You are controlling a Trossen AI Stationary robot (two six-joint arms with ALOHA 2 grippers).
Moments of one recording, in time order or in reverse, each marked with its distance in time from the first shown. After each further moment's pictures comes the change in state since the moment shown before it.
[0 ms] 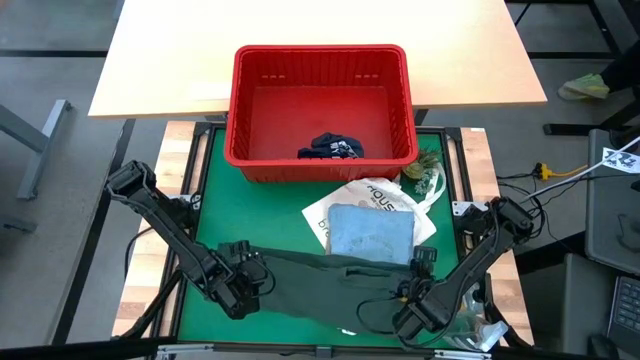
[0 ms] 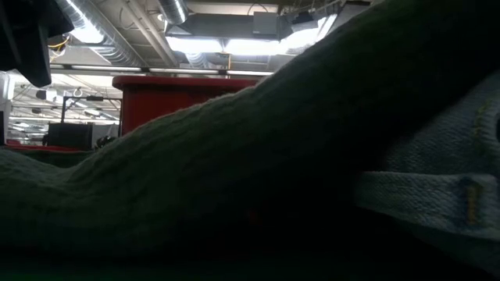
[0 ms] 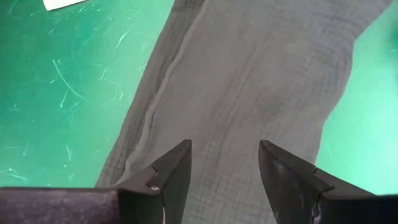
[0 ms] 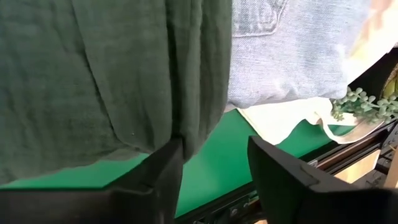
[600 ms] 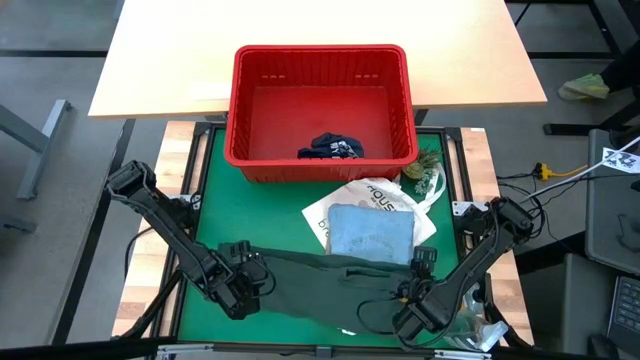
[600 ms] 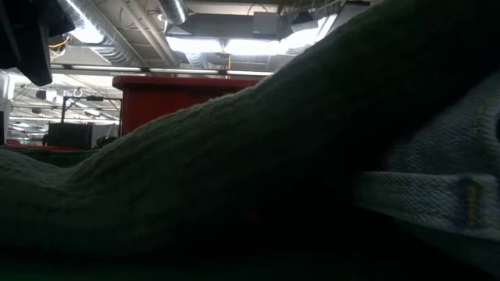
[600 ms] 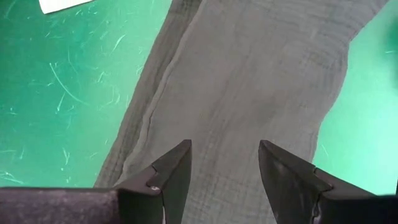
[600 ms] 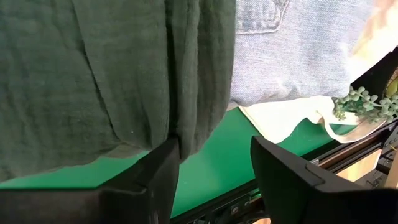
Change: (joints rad) left arm 0.004 0.000 0.000 0.012 0.000 0.012; right arm 0.000 0.001 0.000 0.001 -0.009 -0.003
